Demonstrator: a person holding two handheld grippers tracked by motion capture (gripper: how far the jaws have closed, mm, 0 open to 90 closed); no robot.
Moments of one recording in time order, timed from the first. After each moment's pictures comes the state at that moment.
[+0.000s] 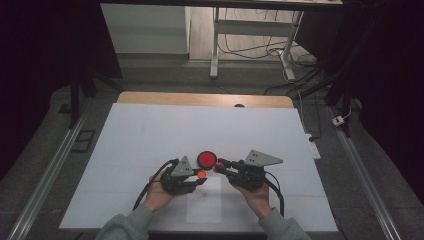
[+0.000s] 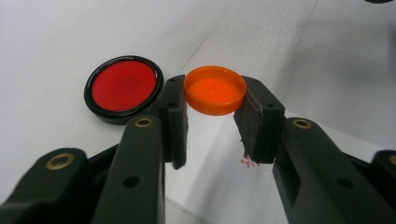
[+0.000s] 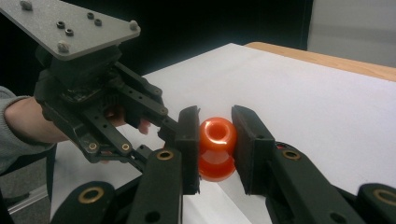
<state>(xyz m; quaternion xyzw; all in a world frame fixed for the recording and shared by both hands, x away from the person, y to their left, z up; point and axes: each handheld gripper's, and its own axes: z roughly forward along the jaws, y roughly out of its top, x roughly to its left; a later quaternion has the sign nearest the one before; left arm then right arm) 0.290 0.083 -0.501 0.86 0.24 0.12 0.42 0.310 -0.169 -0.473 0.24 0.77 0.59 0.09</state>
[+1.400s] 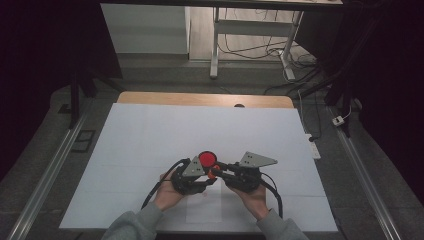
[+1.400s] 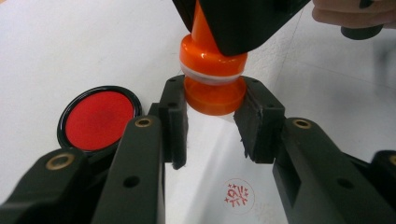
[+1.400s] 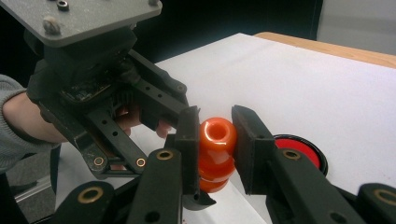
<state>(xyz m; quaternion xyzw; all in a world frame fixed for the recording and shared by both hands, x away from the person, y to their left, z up) 0.293 0.058 -0.496 0.87 0.21 0.12 0.43 0.309 -0.160 -0.480 0.23 0.78 0.58 0.07</state>
